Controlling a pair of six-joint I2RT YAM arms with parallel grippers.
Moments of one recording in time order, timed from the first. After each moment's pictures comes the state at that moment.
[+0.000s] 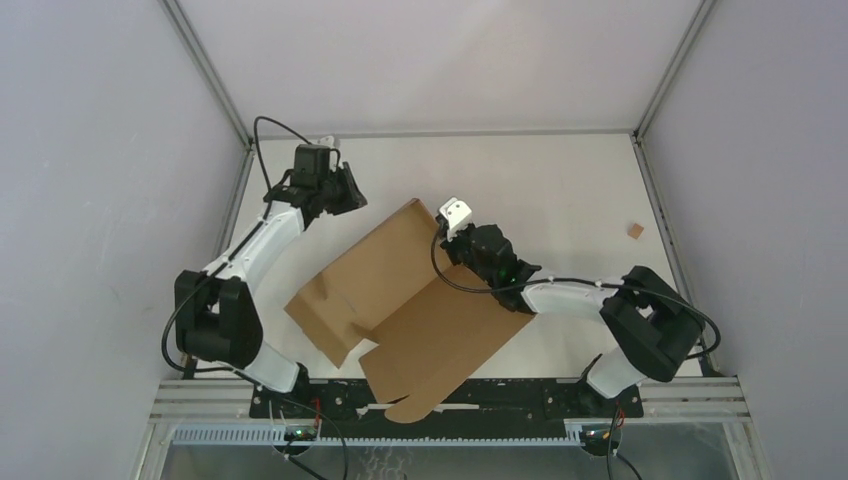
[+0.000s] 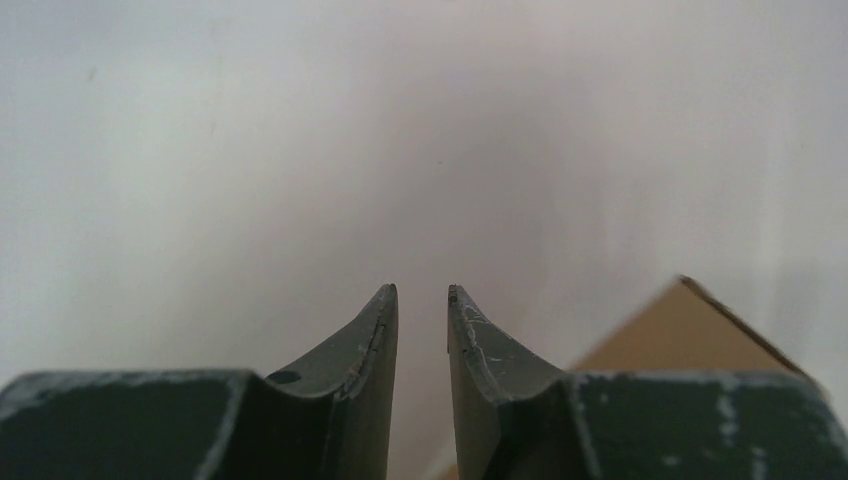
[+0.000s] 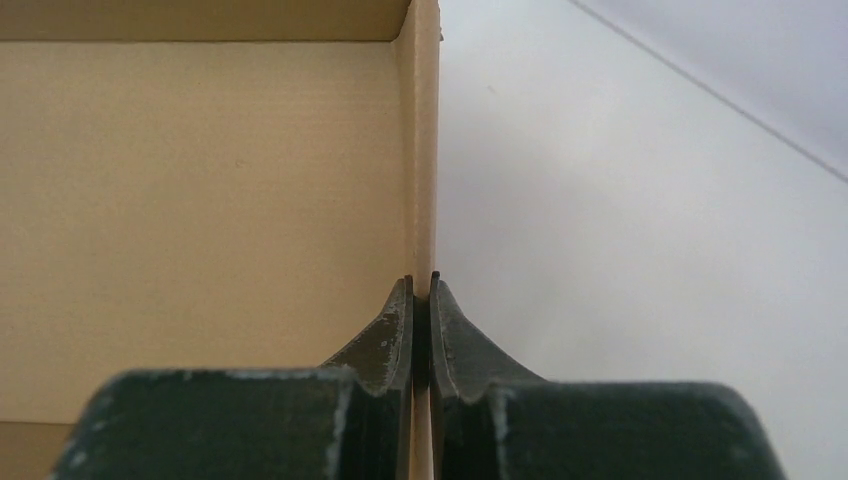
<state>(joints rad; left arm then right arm) -0.24 1.52 1.22 -0.41 0.11 -0.44 0.81 1.55 0.72 0.57 0.14 -0.12</state>
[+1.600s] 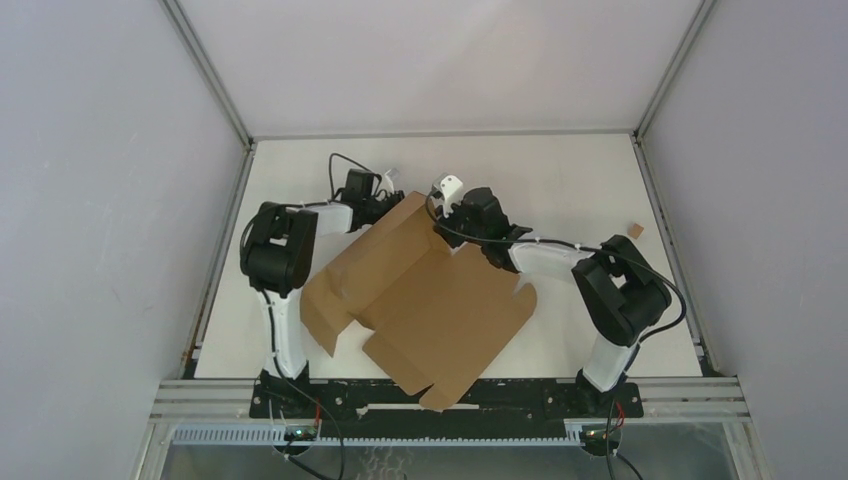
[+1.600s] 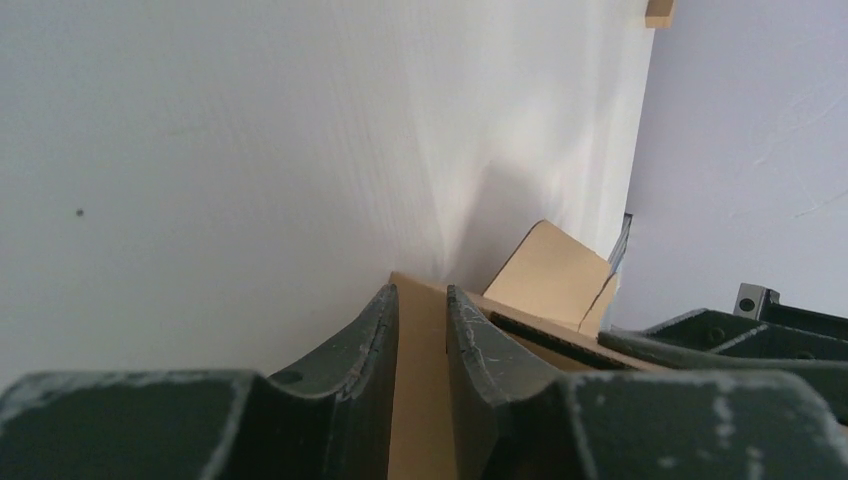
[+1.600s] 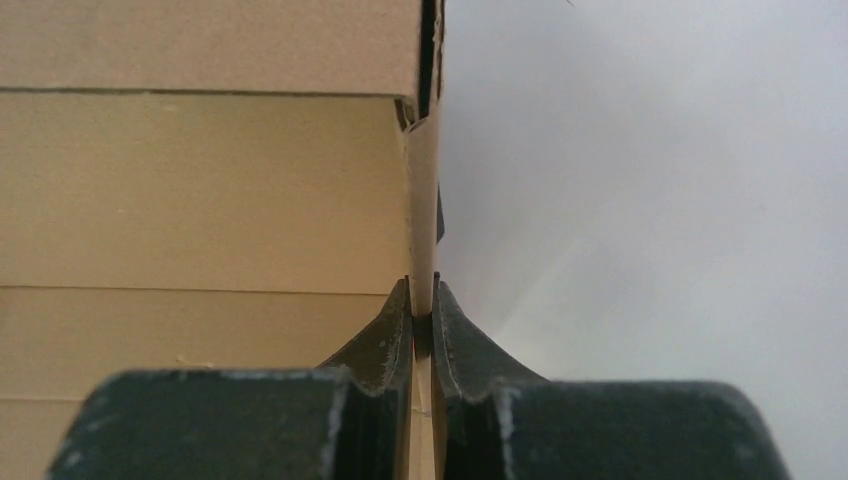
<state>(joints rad) -0.29 2.08 1.24 0.04 0.80 -0.64 0.65 1.74 0.99 0.27 -0.18 -0.07</state>
